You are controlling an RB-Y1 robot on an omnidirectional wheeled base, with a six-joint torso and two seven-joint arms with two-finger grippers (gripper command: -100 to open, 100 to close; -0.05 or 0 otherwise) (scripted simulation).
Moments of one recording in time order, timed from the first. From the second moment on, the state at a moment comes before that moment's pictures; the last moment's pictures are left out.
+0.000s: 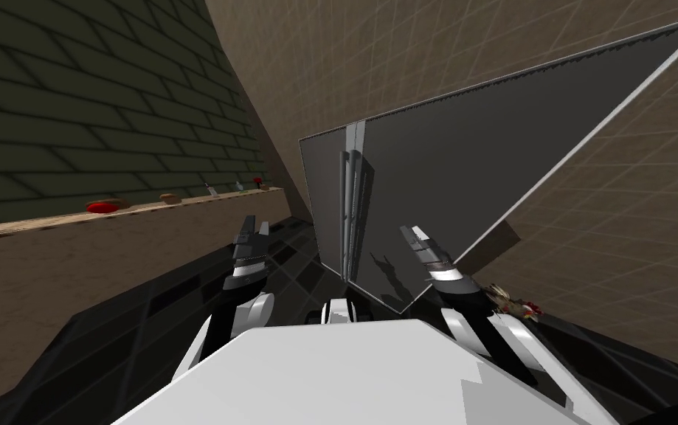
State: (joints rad) left arm 0.45 0.00 0.05 -2.31 -0.03 -0.47 -0.11; right arm 0.61 -0.26 -0.25 -2.32 0.40 -0.46 0.25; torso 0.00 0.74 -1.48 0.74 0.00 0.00
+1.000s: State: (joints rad) left arm 0.45 0.00 0.05 -2.31 -0.03 -0.47 -0.11; right arm 0.65 -0.44 -0.38 -2.37 0.60 -0.41 0.38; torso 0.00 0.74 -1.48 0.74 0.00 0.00
